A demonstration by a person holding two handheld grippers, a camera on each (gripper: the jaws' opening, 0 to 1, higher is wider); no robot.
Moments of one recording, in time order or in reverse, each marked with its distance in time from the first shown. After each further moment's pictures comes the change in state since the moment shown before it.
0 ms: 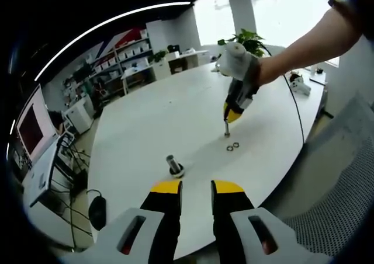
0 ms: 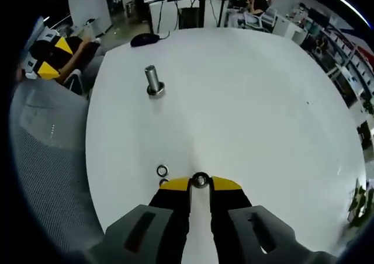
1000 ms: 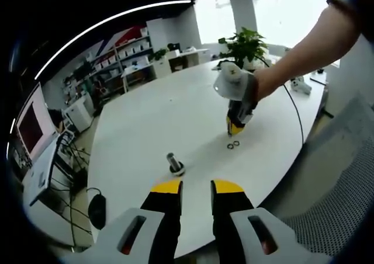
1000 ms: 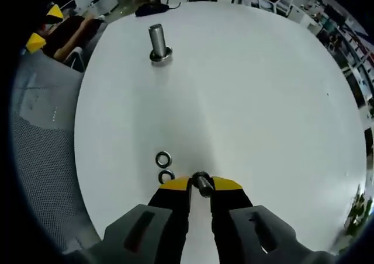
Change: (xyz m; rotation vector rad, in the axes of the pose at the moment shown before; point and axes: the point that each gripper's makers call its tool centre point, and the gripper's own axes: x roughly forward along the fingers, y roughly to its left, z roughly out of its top) left arm 0.001 0.001 -0.003 -0.004 0.014 0.001; right arm 0.041 0.008 -0.022 -0.053 0.114 0.020
